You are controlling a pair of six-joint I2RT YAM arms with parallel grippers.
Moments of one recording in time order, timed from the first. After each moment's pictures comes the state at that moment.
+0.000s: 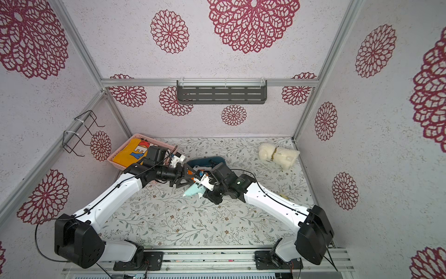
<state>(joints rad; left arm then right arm) -0.37 1.41 1.17 -0.61 0.84 -0.82 0.86 1.42 1.19 -0.62 -0.24 -0.21</state>
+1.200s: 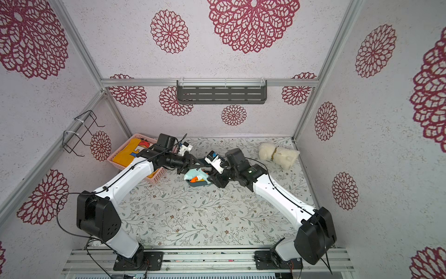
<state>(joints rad) -0.34 1.69 1.49 -0.65 0.82 -0.77 0.63 1.41 1.24 -0.52 -0.33 -0.15</state>
